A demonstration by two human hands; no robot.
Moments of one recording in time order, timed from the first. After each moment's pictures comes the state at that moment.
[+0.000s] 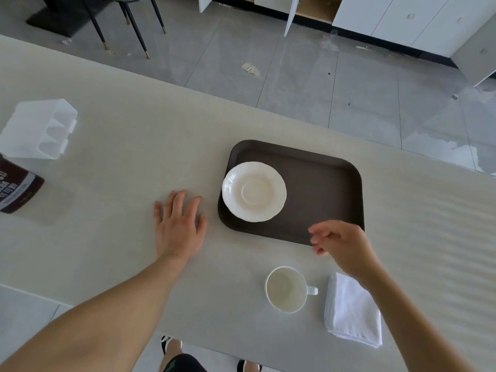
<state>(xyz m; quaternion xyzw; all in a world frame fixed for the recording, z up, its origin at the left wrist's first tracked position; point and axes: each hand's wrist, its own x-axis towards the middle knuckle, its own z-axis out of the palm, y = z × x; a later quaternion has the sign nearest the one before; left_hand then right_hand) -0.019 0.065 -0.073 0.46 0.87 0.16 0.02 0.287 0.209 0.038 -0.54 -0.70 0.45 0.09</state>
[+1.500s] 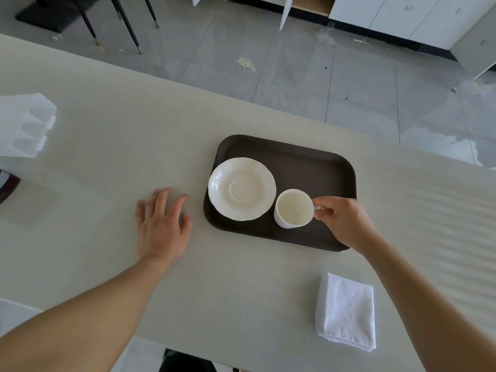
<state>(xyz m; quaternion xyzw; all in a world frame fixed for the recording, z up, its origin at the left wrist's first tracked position) -0.016 0.067 -0.071 0.45 0.88 0.15 0.01 0.295 0.277 0.004 -0.43 -0.86 0.26 0.09</state>
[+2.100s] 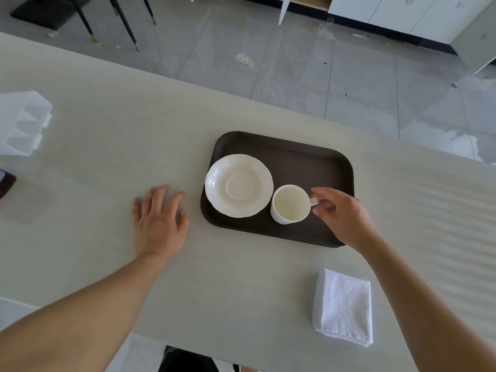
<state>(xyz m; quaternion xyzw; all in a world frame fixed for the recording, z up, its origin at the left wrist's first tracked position) -0.016 0.068 -0.070 0.45 0.88 0.14 0.01 0.302 0.277 -0.001 -0.46 -0.84 0.26 0.11</state>
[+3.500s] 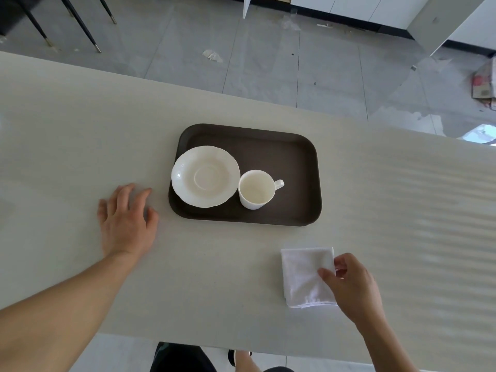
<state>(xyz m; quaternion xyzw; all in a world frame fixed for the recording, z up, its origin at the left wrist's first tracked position) -0.016 0.068 -0.072 0.45 0.88 0.15 0.01 0.411 0.138 -0.002 -0.72 -0.62 0.30 0.05</state>
